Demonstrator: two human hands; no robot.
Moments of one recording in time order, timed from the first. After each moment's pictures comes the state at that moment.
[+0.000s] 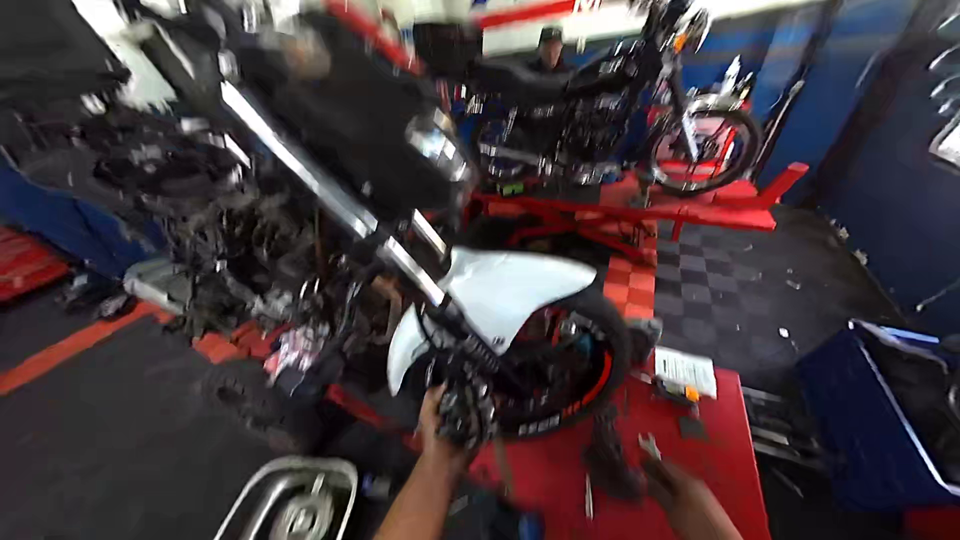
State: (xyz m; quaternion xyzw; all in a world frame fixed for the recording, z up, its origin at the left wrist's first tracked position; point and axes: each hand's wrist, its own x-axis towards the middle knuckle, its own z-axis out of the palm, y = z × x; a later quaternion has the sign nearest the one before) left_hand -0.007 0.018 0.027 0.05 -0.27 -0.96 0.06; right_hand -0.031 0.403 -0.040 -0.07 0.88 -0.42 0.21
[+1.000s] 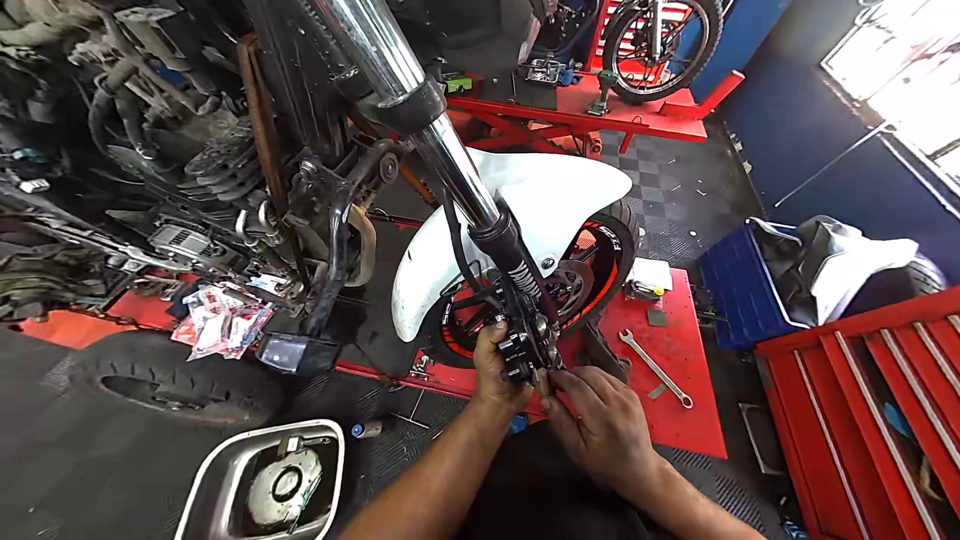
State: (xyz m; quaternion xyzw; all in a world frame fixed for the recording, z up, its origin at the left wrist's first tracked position) left_hand 0.001 -0.011 0.005 0.05 -0.18 -0.98 -0.03; right_hand 0.047 0.148 0.038 -0.29 0.88 -0.30 -0.23
